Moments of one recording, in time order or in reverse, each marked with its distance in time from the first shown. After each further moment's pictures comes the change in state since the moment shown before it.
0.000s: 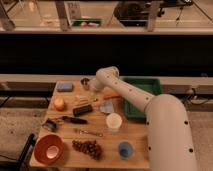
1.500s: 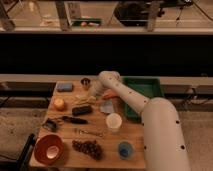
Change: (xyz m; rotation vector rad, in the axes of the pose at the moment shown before) arm 0.006 0.025 0.033 -0.137 -0.097 0.082
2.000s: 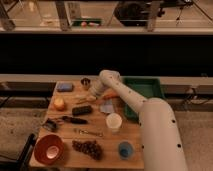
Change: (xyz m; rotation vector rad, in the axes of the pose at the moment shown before) arm -0.006 0.002 -0.006 -0.030 -0.024 -0.008
